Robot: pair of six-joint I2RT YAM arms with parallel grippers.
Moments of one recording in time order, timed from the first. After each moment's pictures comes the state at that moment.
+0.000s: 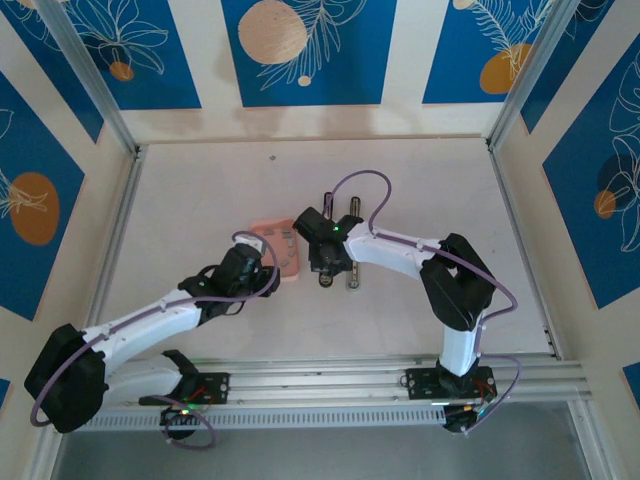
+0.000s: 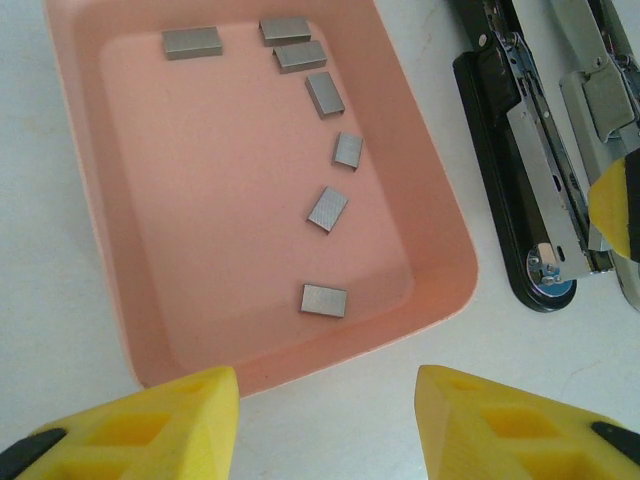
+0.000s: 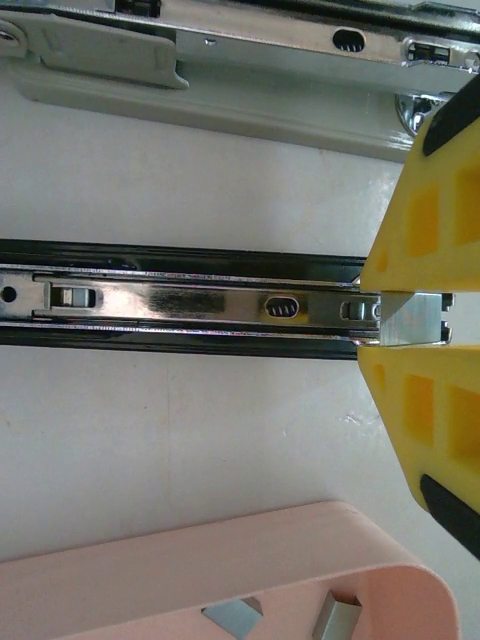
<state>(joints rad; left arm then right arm) -0.71 1.12 0.57 -0.26 -0.15 -0.52 0.84 1.84 1.32 -0.78 0.18 0.85</state>
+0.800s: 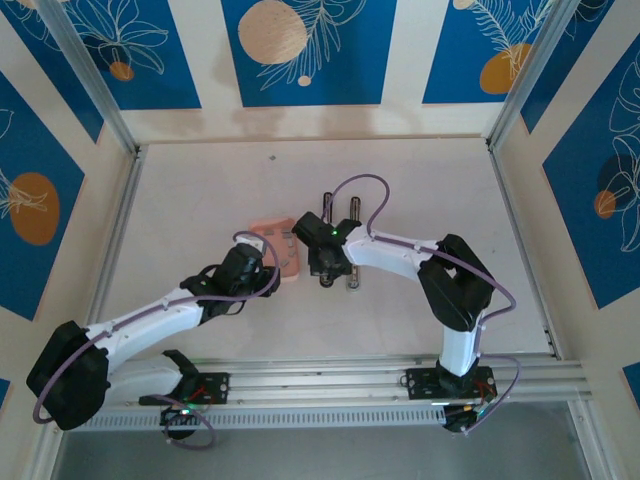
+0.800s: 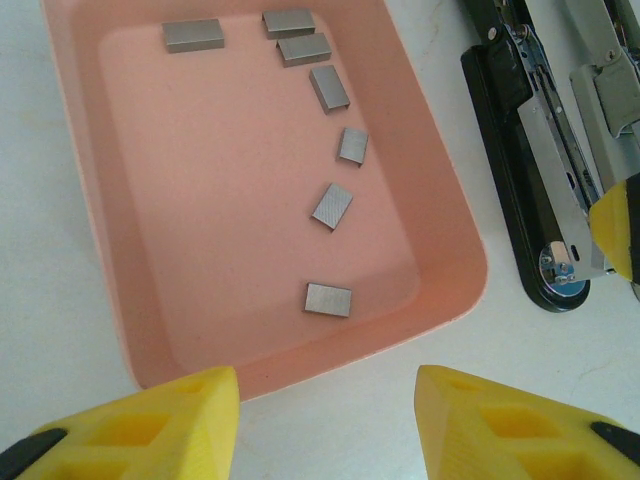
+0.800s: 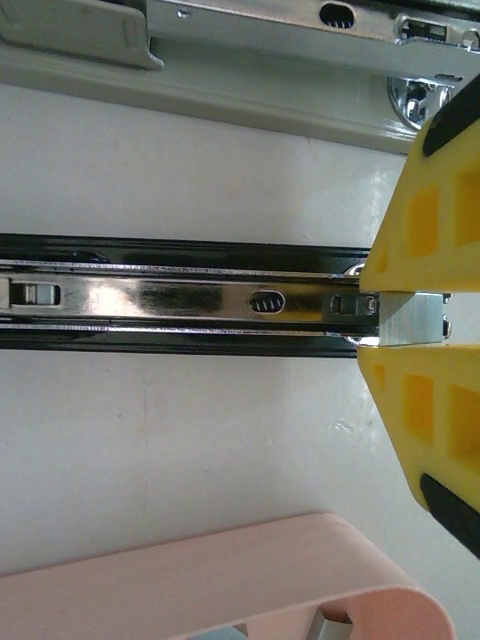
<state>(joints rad) -0.70 1.13 0.57 -0.26 -0.15 -0.52 0.86 1.84 1.29 -0.76 0.18 0.86</state>
